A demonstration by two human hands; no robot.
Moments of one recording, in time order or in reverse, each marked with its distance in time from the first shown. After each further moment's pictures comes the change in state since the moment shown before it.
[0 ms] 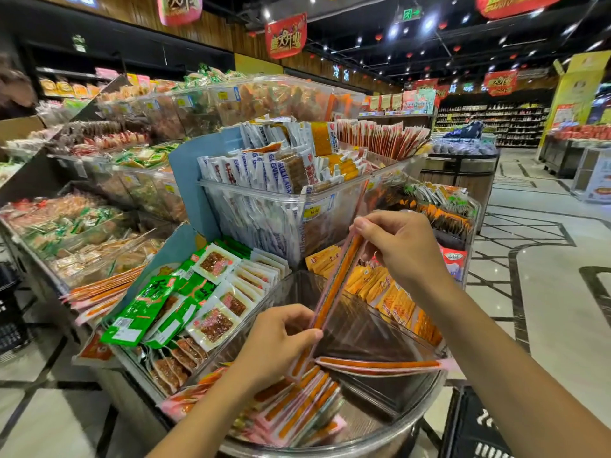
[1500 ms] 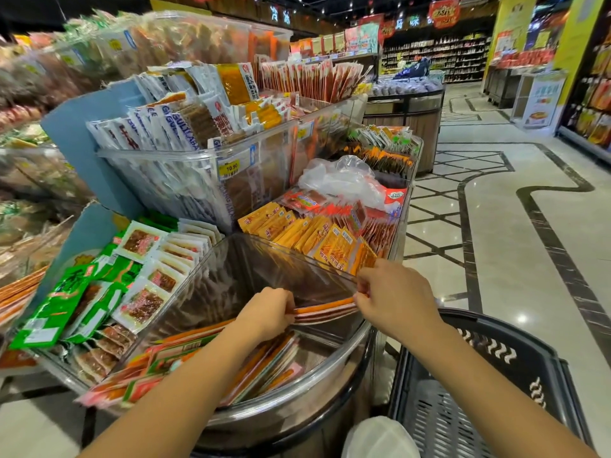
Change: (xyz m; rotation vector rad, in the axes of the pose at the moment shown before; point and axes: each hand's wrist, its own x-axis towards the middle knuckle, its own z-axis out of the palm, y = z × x) left_hand 0.060 -0.053 0.096 0.846 -0.442 -0.085; right_hand -0.110 0.094 -0.055 -1.080 -0.248 0.216
